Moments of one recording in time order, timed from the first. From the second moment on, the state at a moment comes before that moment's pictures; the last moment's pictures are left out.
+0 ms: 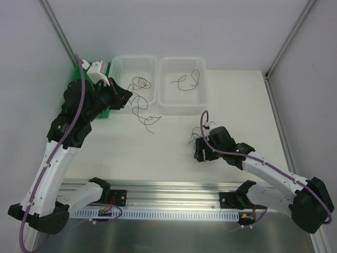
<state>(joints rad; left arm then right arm) -0.38 0.95 1.33 -0.62 0.14 -0.45 0.69 1.02 0.57 -0.43 -0.02 0.42</state>
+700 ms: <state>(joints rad) -0.29 1.62 1.74 -0.36 -0.20 -0.17 0.76 0.67 0.57 -0.57 0.16 0.41</state>
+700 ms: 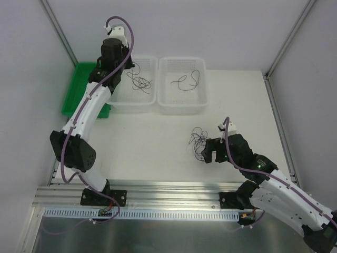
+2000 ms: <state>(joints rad) -0.43 0.87 0.59 -0.46 0.25 -0.49 0.64 0.97 0.60 -0.49 0.18 0.40</state>
